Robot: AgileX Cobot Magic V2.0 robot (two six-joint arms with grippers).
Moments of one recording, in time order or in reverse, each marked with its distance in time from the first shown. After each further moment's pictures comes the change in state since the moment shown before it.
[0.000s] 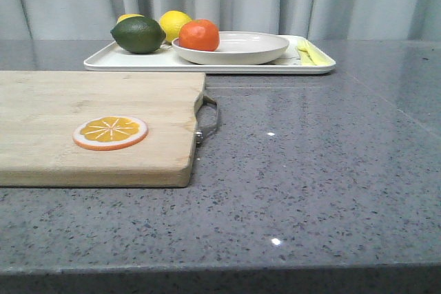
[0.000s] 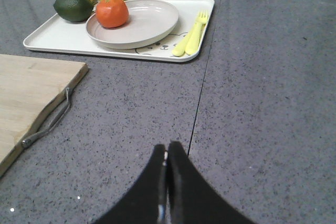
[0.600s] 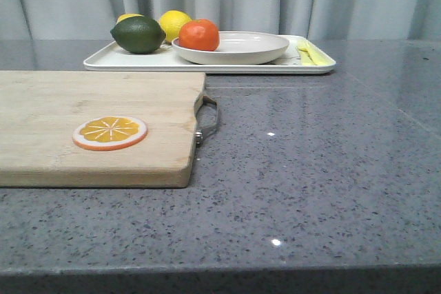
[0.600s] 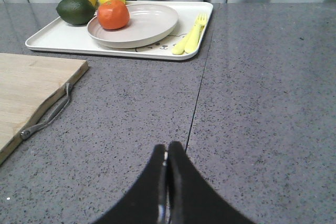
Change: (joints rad) left arm 0.000 -0.080 0.051 0.002 0.007 -0.005; right arm 0.000 -0.140 0.096 0.000 -0.014 0.000
